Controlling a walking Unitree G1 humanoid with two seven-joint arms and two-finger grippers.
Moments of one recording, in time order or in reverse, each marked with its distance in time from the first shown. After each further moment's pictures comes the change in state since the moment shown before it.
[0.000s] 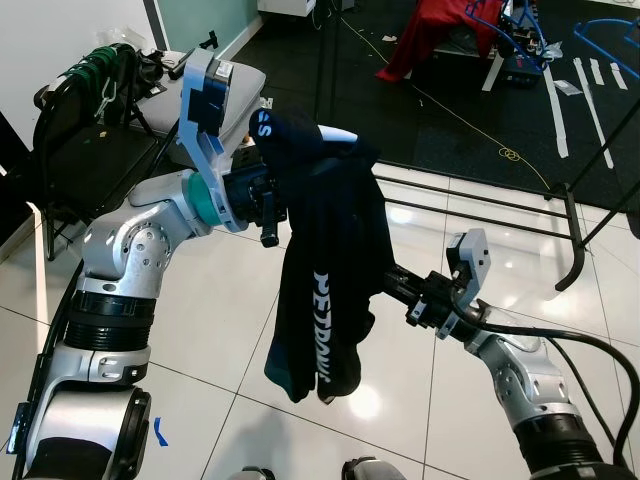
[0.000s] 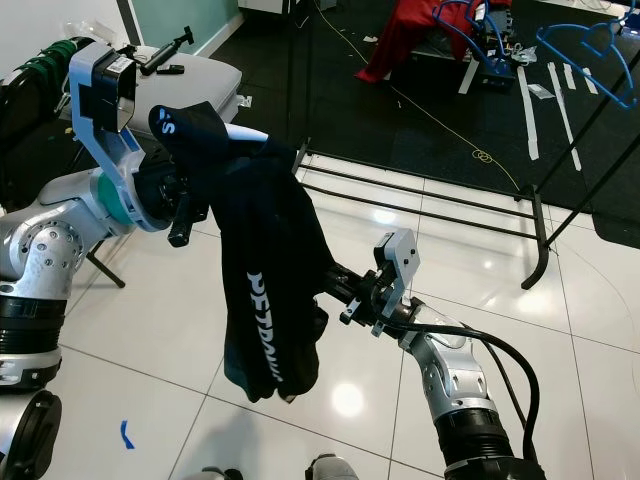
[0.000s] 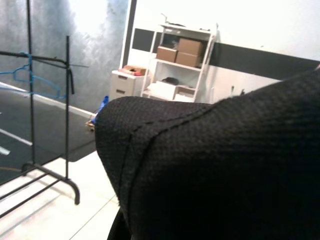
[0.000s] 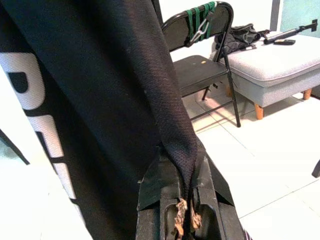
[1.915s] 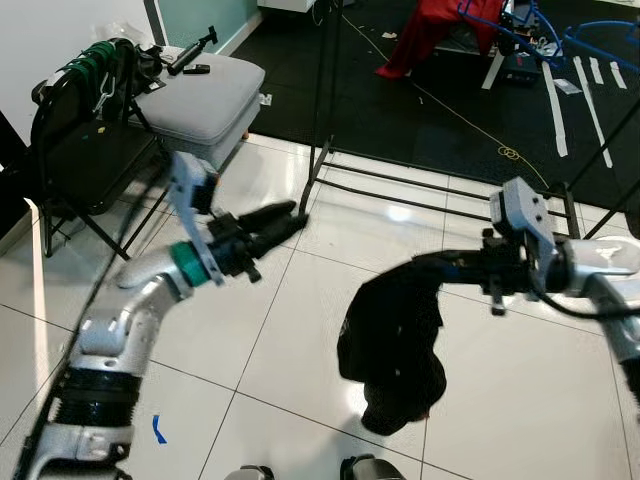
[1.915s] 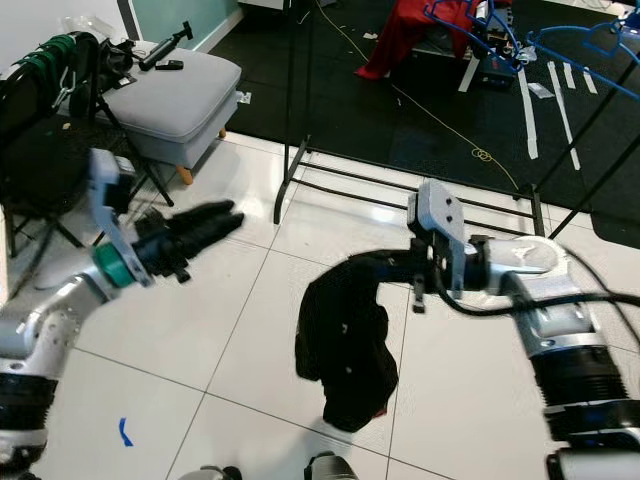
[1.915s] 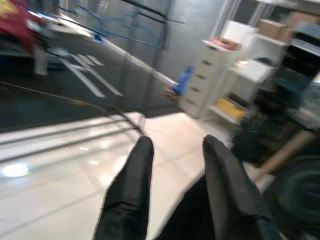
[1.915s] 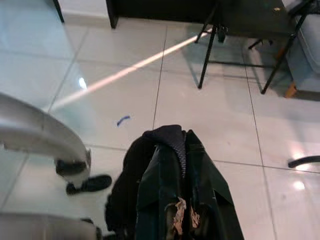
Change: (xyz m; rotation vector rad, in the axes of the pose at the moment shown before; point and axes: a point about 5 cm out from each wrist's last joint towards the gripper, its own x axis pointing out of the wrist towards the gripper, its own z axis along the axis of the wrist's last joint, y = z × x) left arm -0.036 -0.010 -0.082 -0.041 0.109 0.388; right arm -0.033 -0.030 0.093 -0.397 0.404 0.399
